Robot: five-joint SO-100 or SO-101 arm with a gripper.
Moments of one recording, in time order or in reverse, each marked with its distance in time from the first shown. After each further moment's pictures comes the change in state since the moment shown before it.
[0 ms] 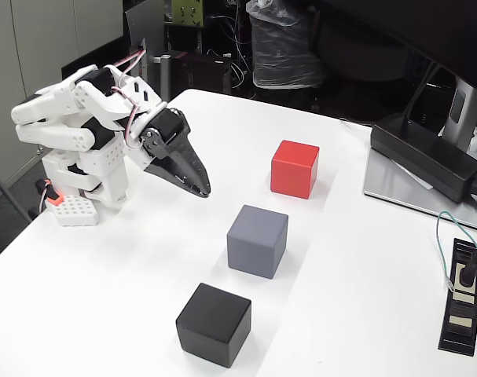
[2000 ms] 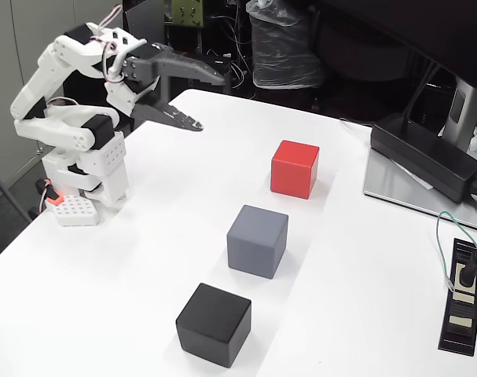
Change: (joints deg) arm -0.1 -5.1 -25.8 9.1 -6.2
